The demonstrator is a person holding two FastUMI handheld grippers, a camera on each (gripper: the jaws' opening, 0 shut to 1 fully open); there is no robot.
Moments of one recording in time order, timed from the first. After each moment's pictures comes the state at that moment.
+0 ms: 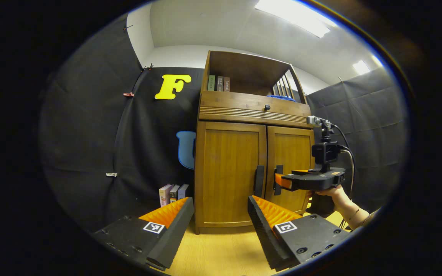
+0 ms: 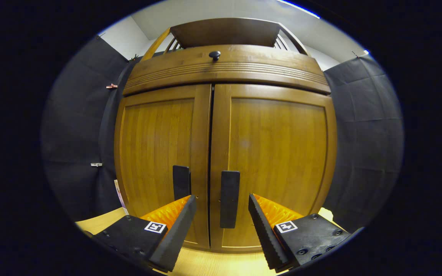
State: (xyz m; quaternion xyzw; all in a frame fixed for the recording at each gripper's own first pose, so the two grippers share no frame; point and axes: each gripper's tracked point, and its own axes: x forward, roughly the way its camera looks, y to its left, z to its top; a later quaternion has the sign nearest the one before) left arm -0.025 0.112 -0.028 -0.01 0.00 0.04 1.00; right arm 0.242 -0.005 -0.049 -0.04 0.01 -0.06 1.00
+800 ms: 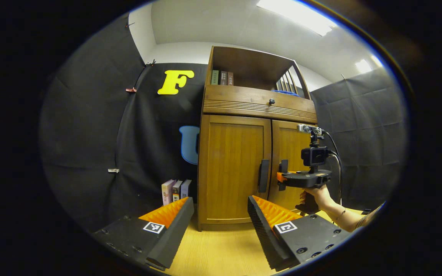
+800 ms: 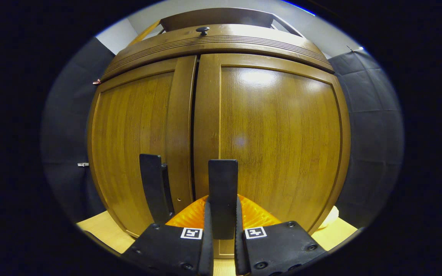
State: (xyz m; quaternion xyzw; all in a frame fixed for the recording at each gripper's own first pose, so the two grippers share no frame) left arm -0.023 0.111 -0.046 -0.01 0.03 0.05 1.00; right arm 0.290 -0.032 -0.075 -0.03 0.02 -0.10 0.99
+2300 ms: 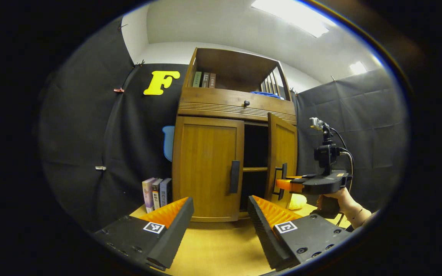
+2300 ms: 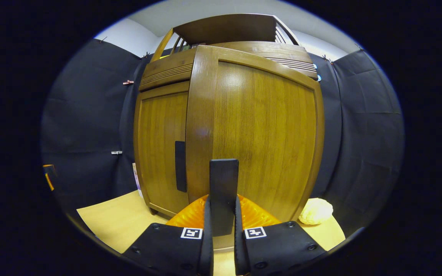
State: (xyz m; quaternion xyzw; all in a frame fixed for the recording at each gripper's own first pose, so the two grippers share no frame) left arm -0.034 0.021 -0.033 -0.02 0.03 0.00 1.00; right arm 0.156 -0.050 -0.060 -0.04 0.05 0.01 1.00
